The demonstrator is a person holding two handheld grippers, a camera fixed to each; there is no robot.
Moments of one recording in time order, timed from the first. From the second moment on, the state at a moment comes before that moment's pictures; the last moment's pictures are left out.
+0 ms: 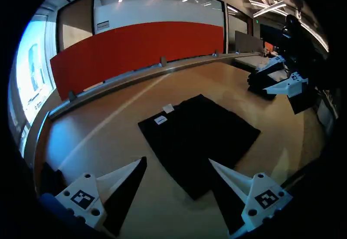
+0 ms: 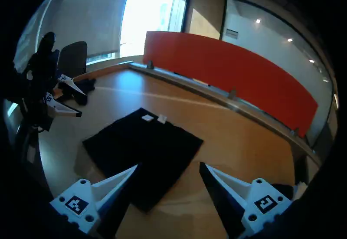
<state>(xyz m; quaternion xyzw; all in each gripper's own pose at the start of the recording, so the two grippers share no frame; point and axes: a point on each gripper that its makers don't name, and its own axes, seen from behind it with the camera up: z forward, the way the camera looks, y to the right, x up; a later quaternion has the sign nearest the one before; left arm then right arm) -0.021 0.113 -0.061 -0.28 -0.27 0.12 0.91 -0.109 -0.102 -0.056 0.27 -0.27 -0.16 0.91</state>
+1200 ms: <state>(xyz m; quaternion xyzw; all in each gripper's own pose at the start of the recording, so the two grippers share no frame) -0.141 0.135 -0.100 -0.32 -0.38 0.16 0.85 -0.245 -0.100 -0.108 0.30 -0.38 -0.17 0.86</state>
